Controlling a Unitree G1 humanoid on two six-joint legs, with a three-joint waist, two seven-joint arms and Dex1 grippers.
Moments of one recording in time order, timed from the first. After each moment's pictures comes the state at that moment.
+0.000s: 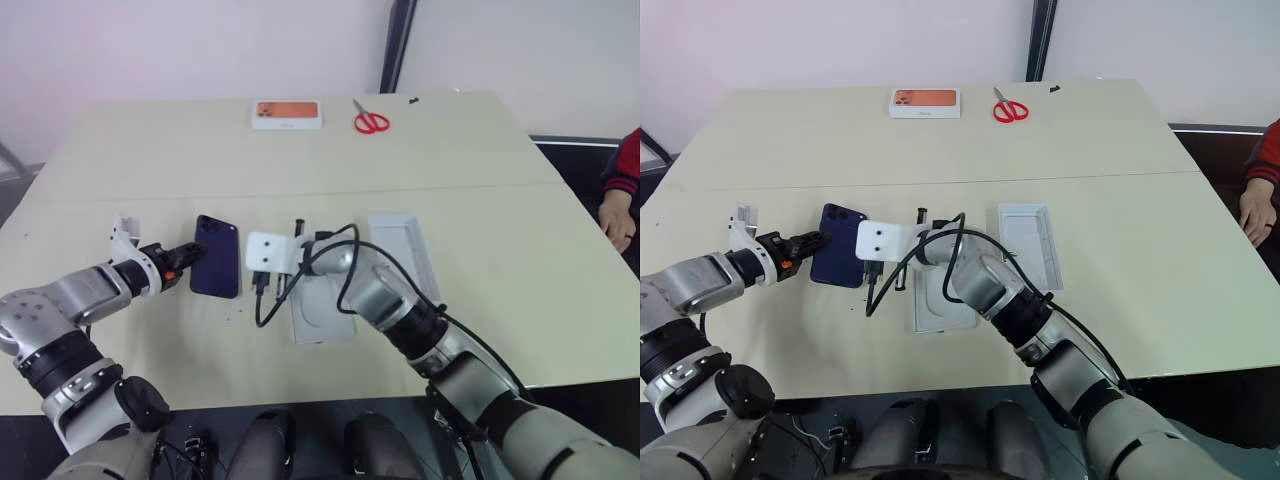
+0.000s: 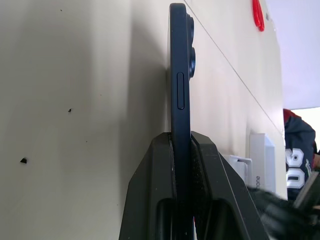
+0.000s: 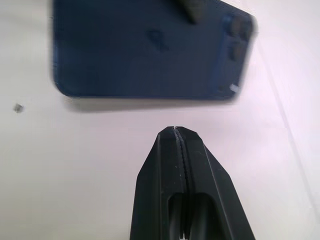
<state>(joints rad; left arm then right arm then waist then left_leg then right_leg) -0.59 0.40 0.90 0.14 -1.04 1.61 0.07 -0.82 -0.12 0.56 0.15 -0.35 0.45 0.78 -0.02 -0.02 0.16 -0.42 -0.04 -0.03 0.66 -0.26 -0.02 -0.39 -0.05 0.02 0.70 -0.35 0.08</state>
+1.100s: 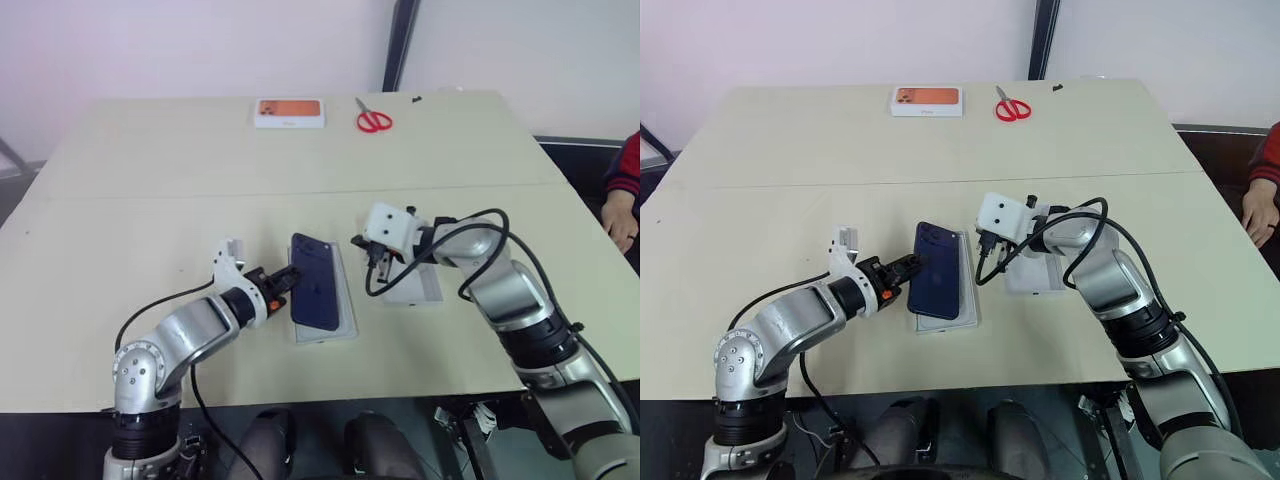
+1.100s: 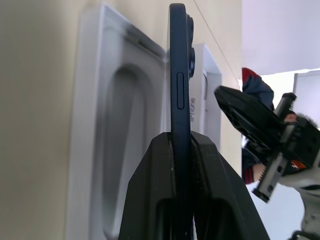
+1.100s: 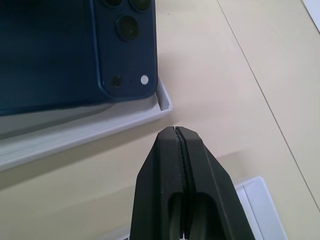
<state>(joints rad) -0.17 0.25 0.11 -0.42 -1.91 0.85 0.77 -0.63 -0.57 0.29 -0.15 -0.13 0.52 0.94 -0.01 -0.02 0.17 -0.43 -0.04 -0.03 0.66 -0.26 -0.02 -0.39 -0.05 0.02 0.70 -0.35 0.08</state>
